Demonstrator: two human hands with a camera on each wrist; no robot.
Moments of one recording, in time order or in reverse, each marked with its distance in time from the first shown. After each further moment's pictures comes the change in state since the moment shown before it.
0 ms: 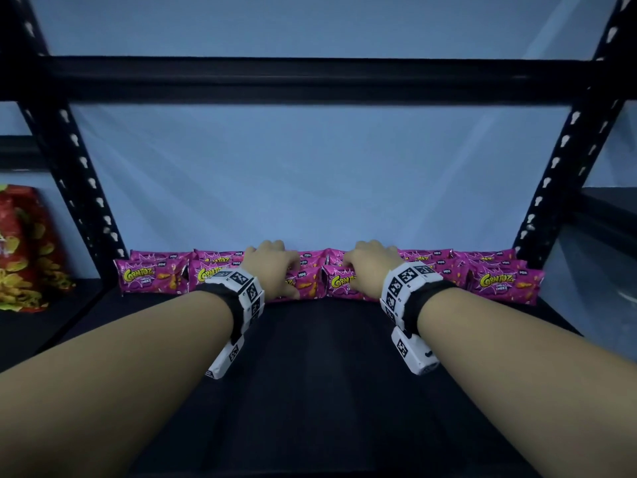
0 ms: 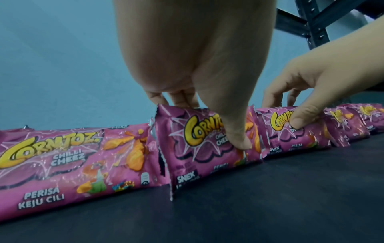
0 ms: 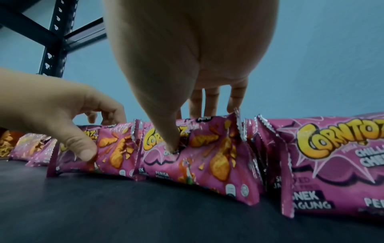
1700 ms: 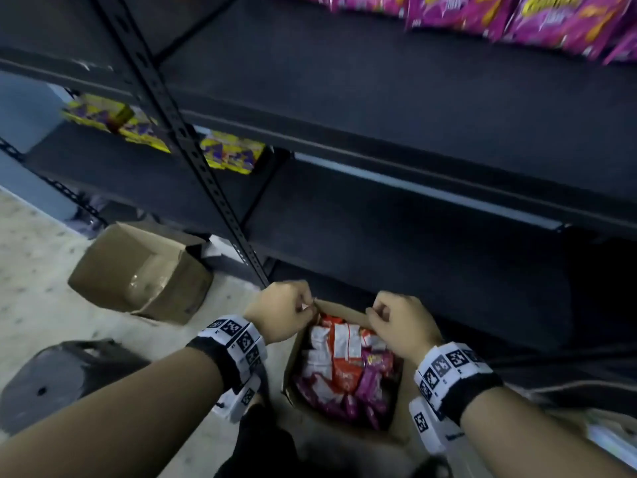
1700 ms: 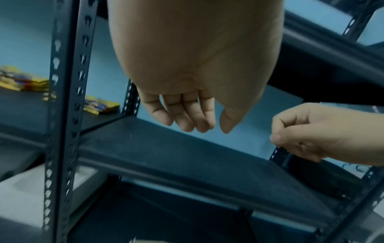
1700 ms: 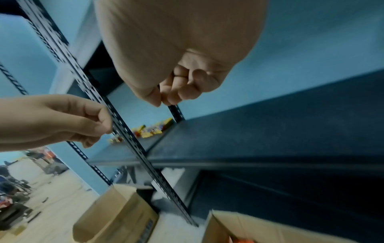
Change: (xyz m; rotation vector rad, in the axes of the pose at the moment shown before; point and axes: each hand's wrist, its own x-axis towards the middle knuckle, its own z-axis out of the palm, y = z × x) left_hand -0.452 0.058 0.255 -0.636 -0.371 -0.422; right_hand -0.340 -0.168 0.300 0.671 -0.344 -0.057
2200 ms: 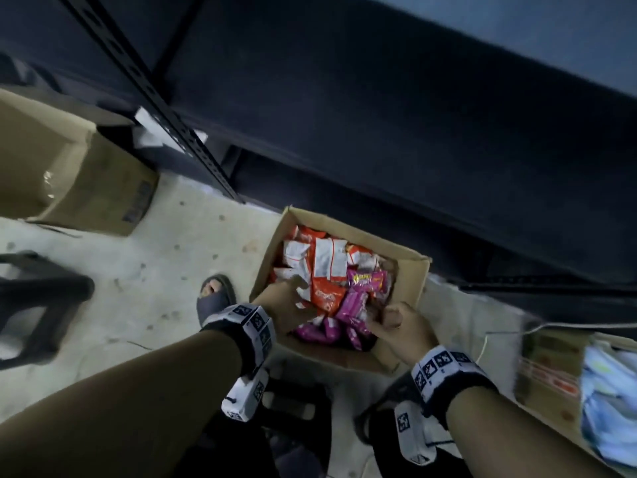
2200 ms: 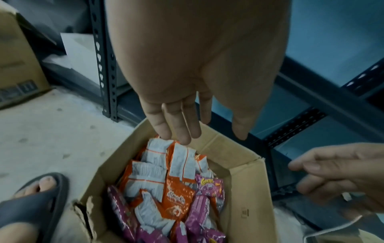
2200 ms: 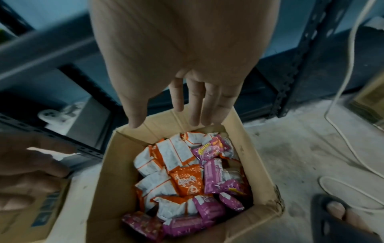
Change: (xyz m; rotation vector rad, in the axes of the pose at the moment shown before) left_hand 0.055 -0.086 0.279 -0.225 -0.396 -0.309; right_hand -0.026 0.194 0.195 0.220 -0.312 0.576
